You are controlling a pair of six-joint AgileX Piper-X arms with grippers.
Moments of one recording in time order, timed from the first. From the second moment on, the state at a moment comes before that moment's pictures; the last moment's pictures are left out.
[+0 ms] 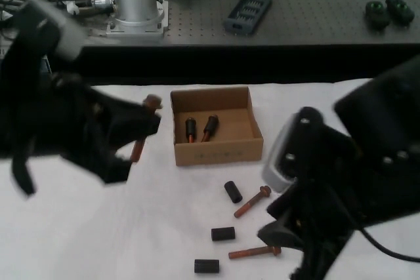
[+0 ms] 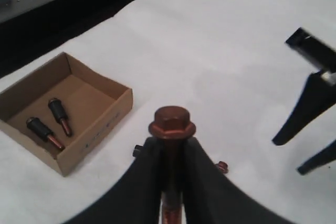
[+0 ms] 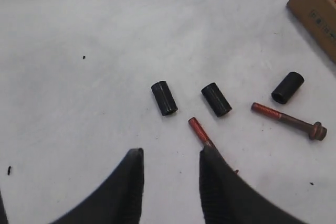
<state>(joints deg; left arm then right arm) -21.1 57.9 -41.3 6.5 33.3 9.5 47.4 74.6 -48.5 36.9 -13.5 -20.2</state>
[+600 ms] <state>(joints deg) -20.4 40.1 -28.5 -0.5 33.5 2.4 53.6 98.4 -65.1 48.7 -9.4 -30.2</state>
